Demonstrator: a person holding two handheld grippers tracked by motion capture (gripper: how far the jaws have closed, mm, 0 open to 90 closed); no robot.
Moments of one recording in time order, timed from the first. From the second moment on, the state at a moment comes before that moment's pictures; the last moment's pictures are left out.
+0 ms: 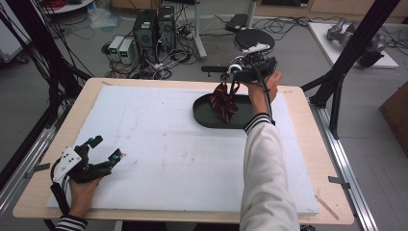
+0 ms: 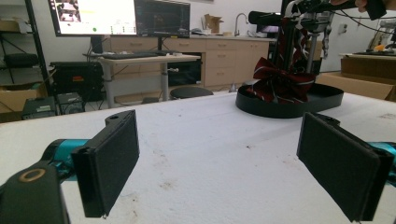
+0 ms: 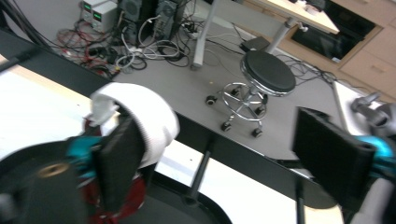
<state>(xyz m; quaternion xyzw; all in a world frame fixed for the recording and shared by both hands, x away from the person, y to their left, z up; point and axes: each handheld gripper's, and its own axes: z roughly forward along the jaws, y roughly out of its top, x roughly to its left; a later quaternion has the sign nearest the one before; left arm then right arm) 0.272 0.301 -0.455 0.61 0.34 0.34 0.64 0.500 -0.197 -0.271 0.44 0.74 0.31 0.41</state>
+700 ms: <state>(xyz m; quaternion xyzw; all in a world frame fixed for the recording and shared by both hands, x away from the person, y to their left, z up) 0.272 0.301 -0.455 0.61 0.34 0.34 0.63 0.474 -0.217 -0.264 0.44 0.72 0.38 0.38</state>
